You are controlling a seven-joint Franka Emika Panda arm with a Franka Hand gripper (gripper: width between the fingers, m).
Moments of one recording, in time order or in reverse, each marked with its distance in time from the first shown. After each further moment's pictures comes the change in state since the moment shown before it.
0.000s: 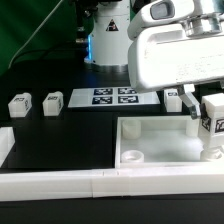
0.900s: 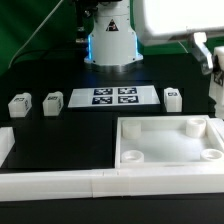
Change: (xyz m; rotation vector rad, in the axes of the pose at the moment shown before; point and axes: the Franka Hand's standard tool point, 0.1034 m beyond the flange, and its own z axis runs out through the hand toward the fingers) arm 0.038 -0.006 -0.044 -0.002 0.005 0.030
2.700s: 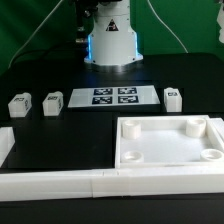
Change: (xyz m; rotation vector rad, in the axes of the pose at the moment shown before) arm -0.011 -0.049 -0.098 0.006 -0.398 0.106
